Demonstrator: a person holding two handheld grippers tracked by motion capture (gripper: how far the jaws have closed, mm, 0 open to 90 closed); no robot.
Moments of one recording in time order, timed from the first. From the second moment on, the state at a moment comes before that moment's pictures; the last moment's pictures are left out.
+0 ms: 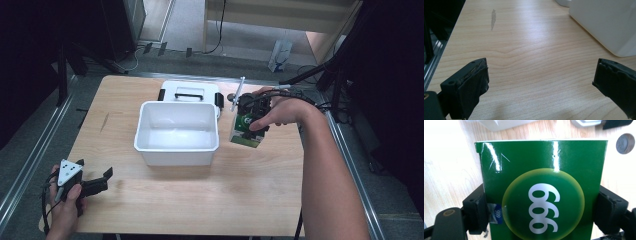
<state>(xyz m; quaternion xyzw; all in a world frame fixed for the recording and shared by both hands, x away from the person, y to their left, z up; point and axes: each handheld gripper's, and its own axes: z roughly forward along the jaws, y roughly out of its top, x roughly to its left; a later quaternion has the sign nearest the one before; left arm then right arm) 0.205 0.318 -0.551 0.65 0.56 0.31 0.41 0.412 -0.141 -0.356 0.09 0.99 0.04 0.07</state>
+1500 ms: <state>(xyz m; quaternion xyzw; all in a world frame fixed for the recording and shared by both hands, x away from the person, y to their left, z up) 0.205 0.316 -0.551 0.65 0.56 0.31 0.40 0.411 -0.028 -0.320 0.02 1.00 0.04 0.07</state>
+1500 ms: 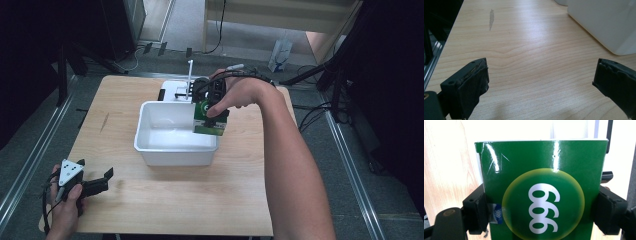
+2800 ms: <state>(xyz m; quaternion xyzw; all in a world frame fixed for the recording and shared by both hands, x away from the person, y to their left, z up) 0.205 0.317 -0.551 0.65 0.56 0.31 0.41 0.415 -0.010 -0.392 -0.03 1.00 0.05 0.07</state>
